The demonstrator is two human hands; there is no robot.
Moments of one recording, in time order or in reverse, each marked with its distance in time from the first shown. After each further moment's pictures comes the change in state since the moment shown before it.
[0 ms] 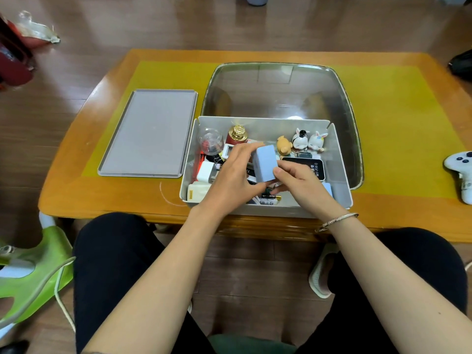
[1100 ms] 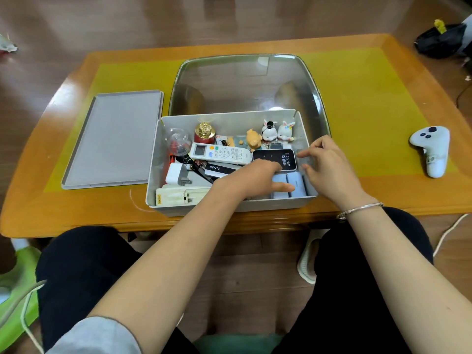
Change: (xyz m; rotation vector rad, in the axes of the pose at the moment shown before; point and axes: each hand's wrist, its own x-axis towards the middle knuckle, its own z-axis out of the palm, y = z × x) left_hand 0.054 0.046 0.070 0.293 -0.727 -0.062; right_hand -0.025 0.032 -0.088 -0.842 0.379 -0.041
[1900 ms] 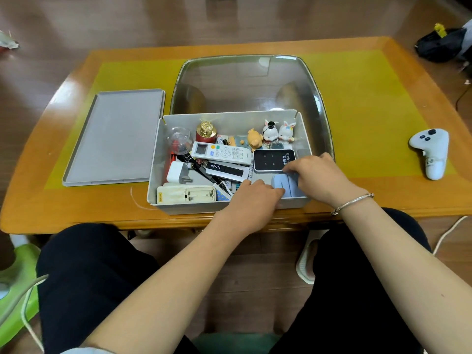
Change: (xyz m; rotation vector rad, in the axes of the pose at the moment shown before) left_hand -0.044 0.015 0.036 0.389 0.163 0.074; right_hand 0.009 -0.011 0.009 -0.375 -0.332 -0.161
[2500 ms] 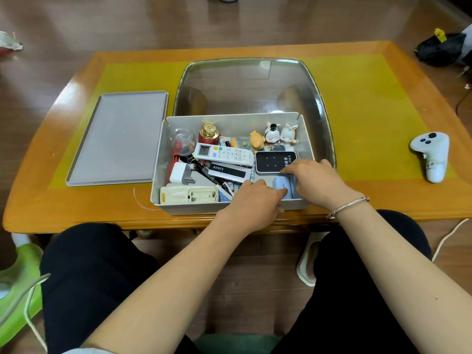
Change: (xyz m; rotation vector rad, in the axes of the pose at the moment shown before) left_hand 0.000 -0.003 -0.002 -0.026 -0.005 0.013; right_hand 0.000 -0.008 0.005 -0.015 -0.029 0.009
